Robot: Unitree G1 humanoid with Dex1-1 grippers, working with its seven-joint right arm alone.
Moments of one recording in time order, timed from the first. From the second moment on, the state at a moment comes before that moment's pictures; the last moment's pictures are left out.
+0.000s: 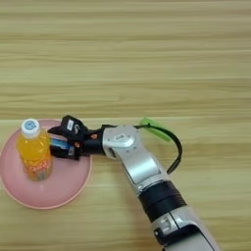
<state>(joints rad) -0.31 -0.32 0.33 0.23 0.01 0.06 0.99</state>
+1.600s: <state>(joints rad) -0.34 -0.33 0.10 -0.11 0.29 0.08 0.99</state>
